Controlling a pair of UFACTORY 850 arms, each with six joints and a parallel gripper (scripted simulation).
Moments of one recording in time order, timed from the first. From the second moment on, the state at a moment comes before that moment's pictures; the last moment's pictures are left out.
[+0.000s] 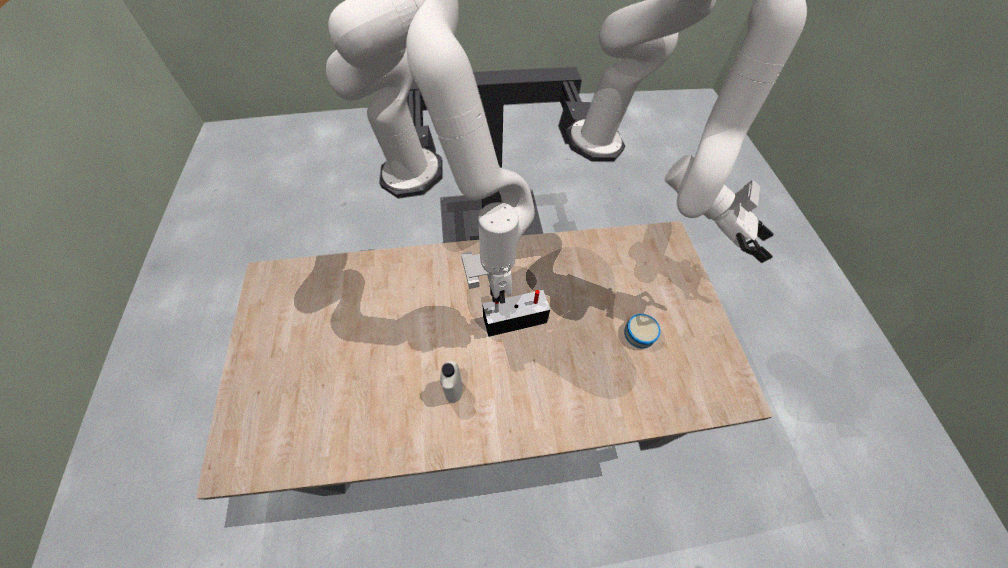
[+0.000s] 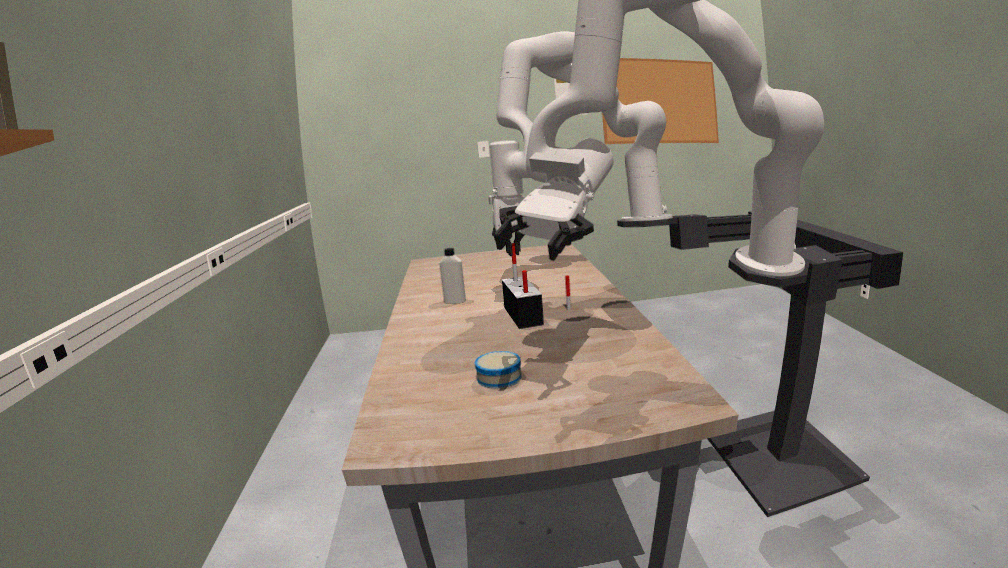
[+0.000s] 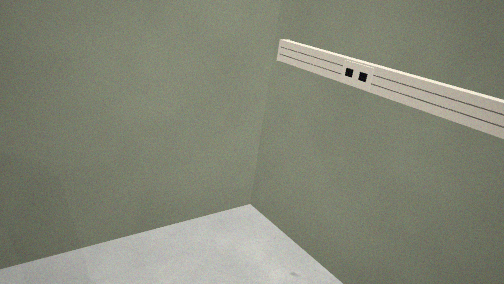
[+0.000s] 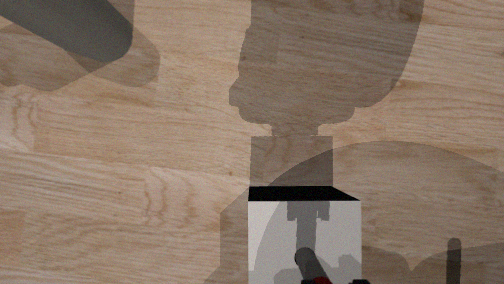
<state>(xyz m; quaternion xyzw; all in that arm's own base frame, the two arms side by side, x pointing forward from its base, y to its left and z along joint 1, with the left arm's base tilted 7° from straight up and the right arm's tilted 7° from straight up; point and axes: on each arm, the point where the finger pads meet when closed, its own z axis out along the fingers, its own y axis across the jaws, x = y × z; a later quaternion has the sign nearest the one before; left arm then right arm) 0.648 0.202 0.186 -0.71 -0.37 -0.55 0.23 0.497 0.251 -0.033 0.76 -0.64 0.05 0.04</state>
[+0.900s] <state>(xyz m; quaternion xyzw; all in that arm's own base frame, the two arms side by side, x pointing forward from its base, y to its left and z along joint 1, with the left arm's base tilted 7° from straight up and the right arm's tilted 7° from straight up) 0.648 0.202 0.186 -0.71 -0.37 -0.55 0.23 0.497 0.251 -0.037 0.76 -0.64 0.05 0.04</state>
